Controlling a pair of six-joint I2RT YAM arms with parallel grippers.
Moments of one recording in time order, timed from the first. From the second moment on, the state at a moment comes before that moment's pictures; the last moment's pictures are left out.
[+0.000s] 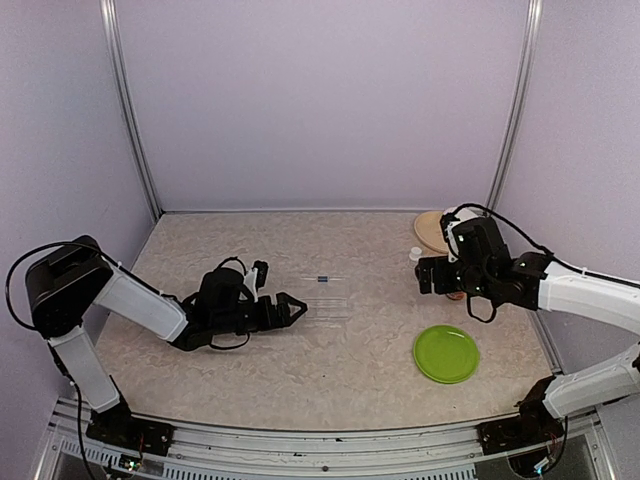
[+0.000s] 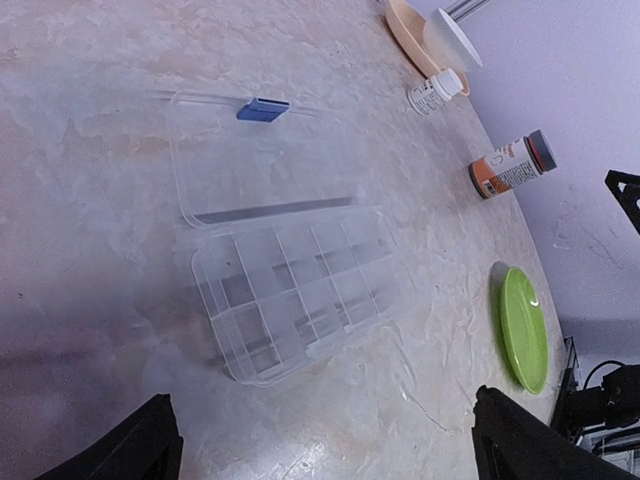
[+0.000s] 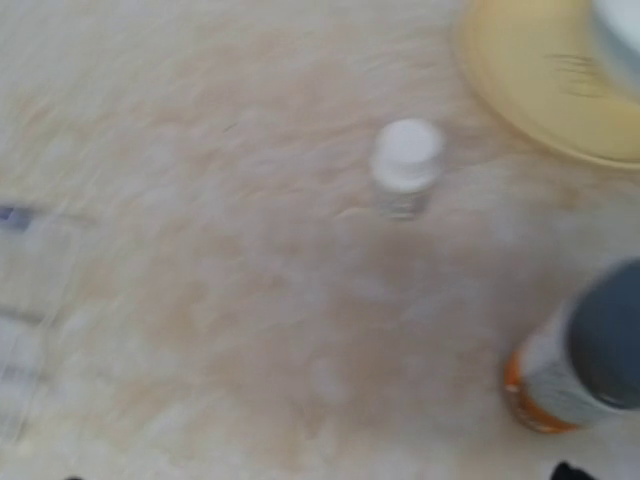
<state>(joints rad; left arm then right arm) -0.77 1.73 0.60 0.67 0.15 -0.74 0.67 1.20 0.81 -0.28 0.36 0.34</state>
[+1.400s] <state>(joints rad) -0.70 2.07 1.03 0.51 0.29 -0.60 0.70 1.84 1.13 -0.20 0.16 0.15</state>
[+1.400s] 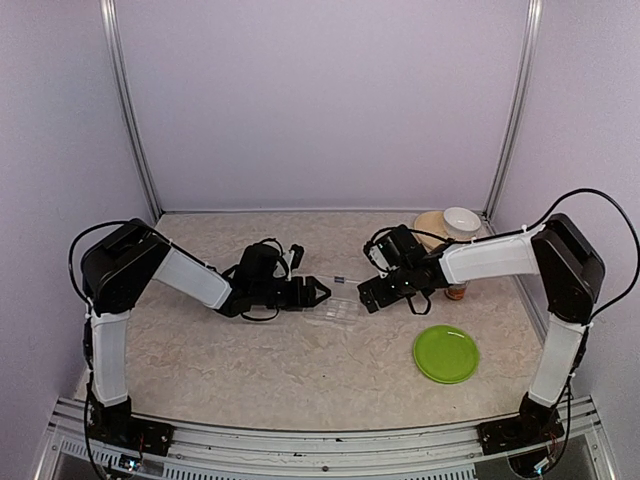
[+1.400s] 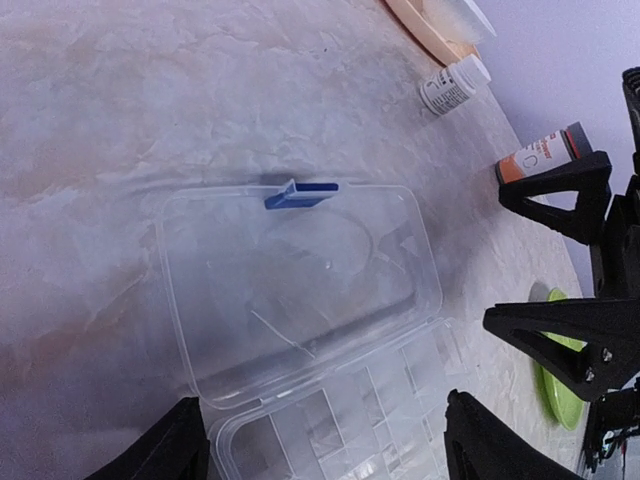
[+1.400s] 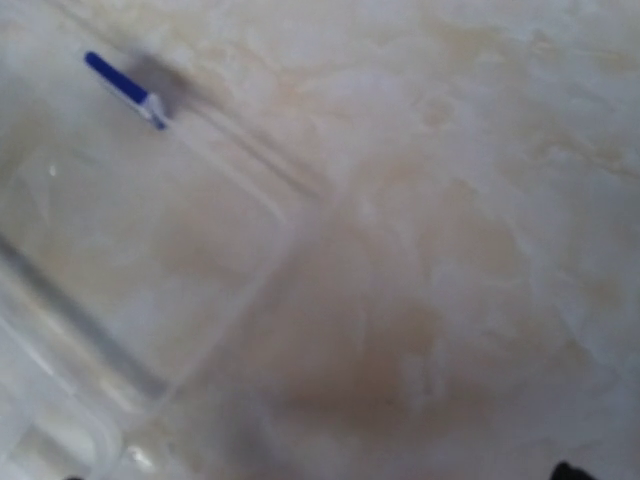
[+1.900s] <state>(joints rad) -0.69 2.10 1.09 0.46 0.41 -0.50 0.74 1.87 1.13 -0.20 0.13 0.04</state>
